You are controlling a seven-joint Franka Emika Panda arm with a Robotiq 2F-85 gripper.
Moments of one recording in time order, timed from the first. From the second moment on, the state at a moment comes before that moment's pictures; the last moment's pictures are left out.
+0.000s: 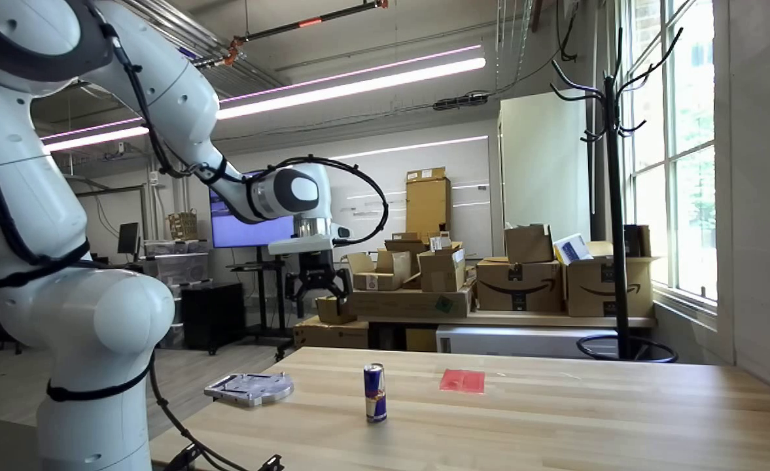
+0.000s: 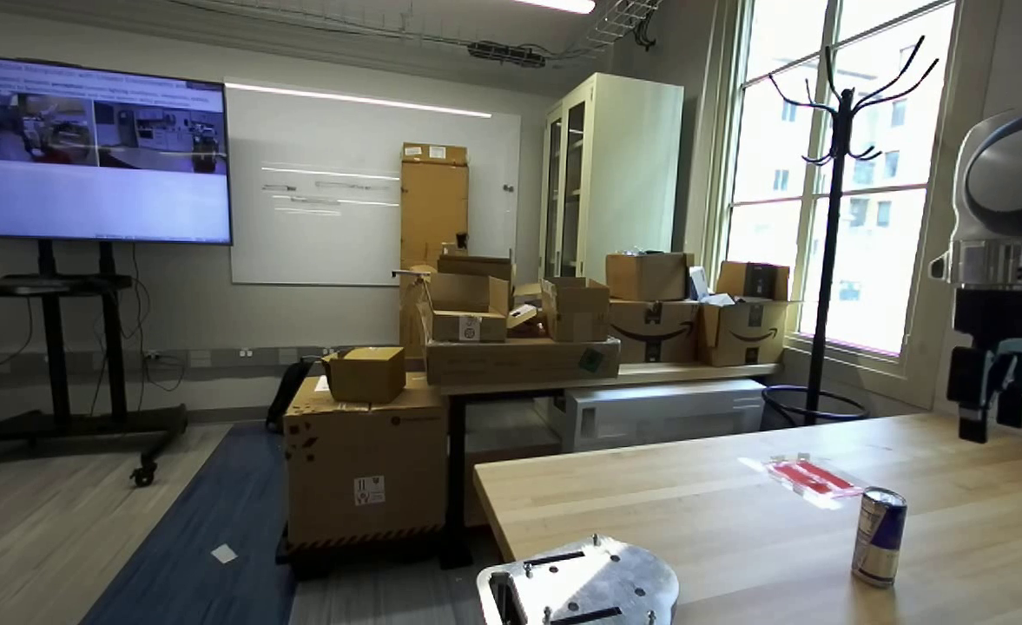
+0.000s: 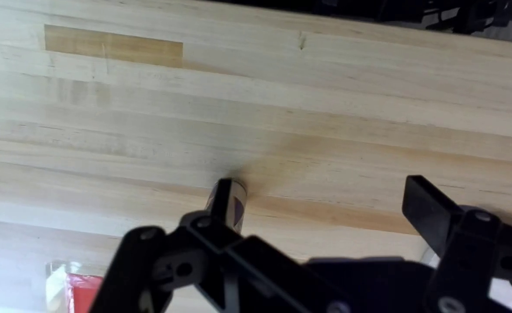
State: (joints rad) arm -0.09 -0.42 -0.25 -2.57 -0.21 2.12 -0.39
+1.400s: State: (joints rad) arm -0.15 0.26 -0.23 -2.20 -0.05 2.35 -0.36
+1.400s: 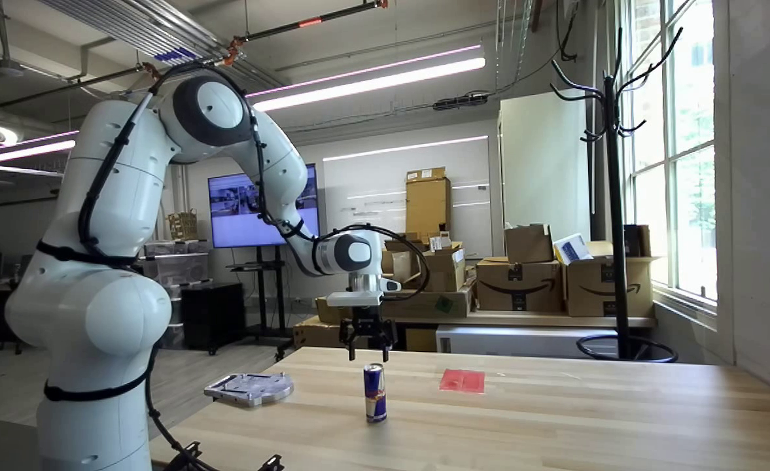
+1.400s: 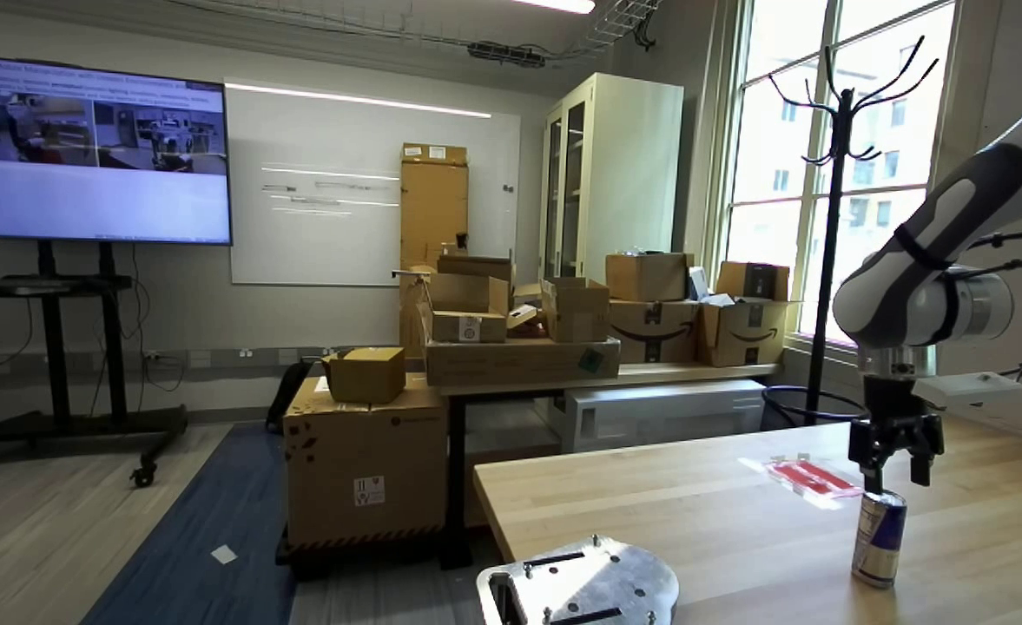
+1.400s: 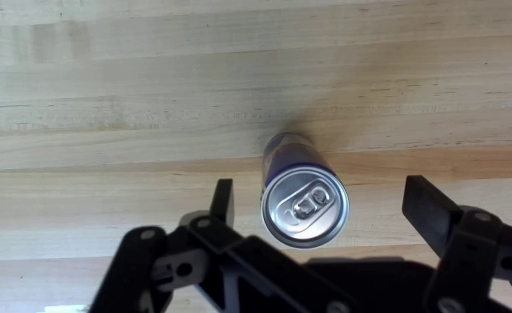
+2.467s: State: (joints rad) arm -0.22 0.38 -0.18 -2.15 0.00 2.39 -0.36
